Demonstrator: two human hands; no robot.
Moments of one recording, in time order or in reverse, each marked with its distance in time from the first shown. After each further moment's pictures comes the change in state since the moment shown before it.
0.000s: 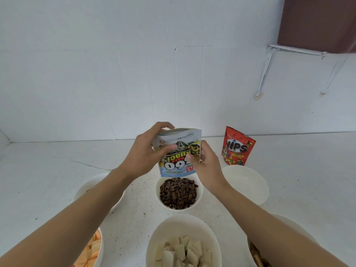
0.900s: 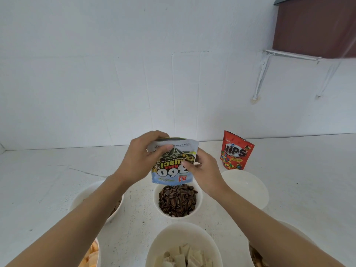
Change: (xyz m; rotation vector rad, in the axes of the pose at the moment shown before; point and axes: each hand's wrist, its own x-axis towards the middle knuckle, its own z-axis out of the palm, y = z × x) left_hand 0.005 0.001 -0.008 0.064 0.066 0.005; right_hand 0.006 -0.009 -0.001 -0.076 -0.059 -0.035
